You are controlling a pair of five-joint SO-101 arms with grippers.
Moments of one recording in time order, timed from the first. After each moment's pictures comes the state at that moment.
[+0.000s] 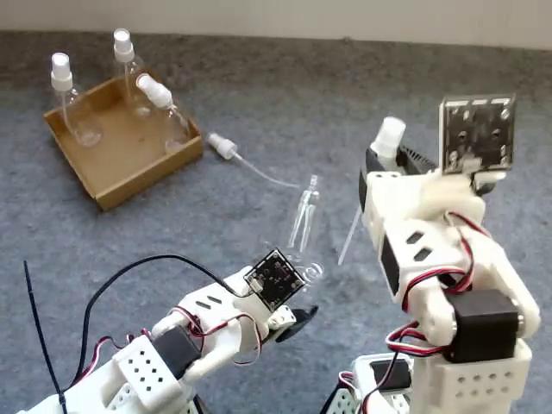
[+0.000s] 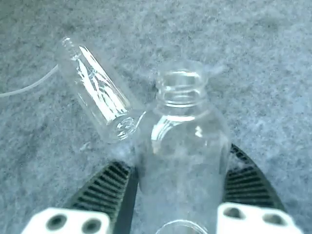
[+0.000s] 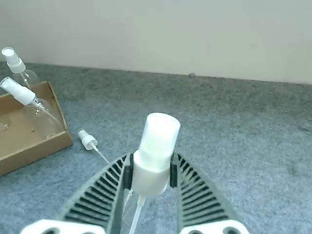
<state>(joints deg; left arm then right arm) 44.0 -73.9 87.5 31.3 2.4 -8.5 -54.2 11.0 74.8 1.1</state>
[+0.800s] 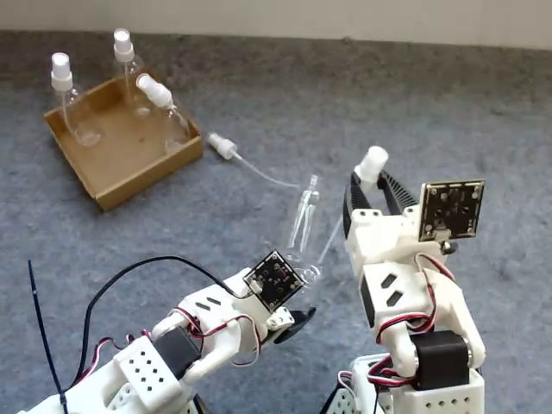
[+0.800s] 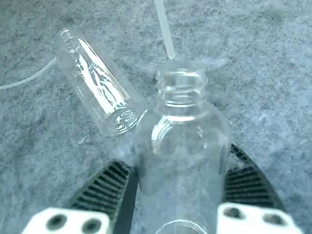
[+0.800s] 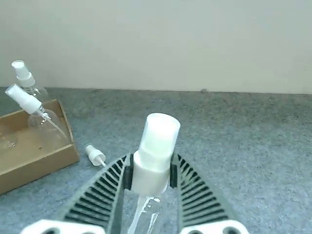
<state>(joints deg) 43.8 -73.9 89.1 30.6 2.4 -10.6 -80.1 50.8 50.9 -2.7</state>
